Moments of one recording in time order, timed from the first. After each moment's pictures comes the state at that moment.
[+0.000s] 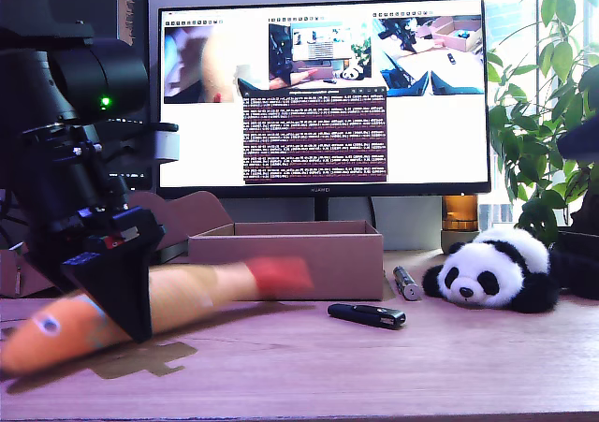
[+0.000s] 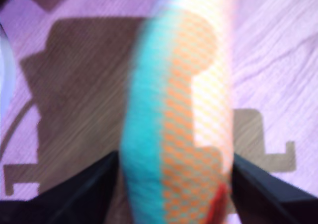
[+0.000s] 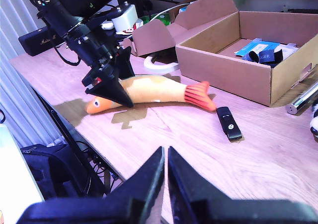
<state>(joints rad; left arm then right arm) -0.48 1.61 0.87 -0.45 0.14 0.27 0.42 0.12 0.12 -0.27 -0.45 0.05</state>
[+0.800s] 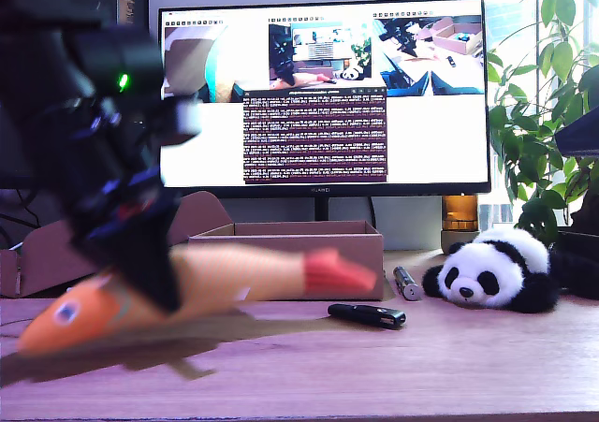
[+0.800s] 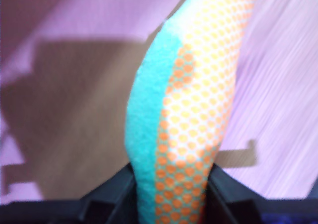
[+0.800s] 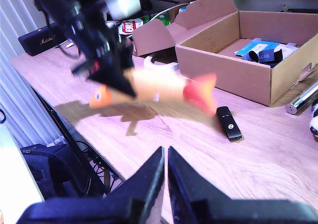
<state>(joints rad) -0.52 1.56 0.94 -0.50 0.26 0.32 0.42 0.12 0.12 -0.27 -0.45 0.05</state>
